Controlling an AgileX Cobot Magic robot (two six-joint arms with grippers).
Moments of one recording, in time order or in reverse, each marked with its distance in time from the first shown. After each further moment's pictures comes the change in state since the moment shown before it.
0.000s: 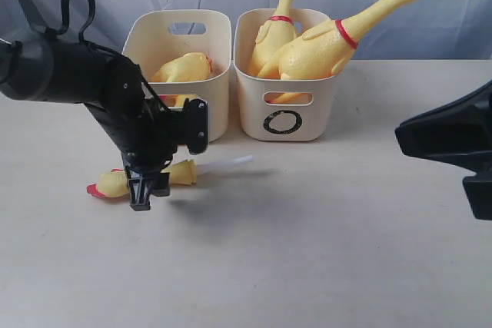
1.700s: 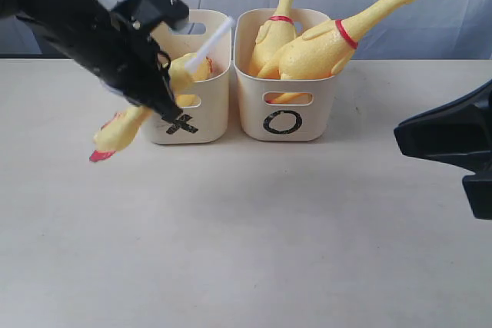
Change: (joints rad) left arm 0.000 -0.293 -0.098 -0.026 0.106 -0.661; right arm 0.000 0.000 0.000 0.009 0.000 0.000
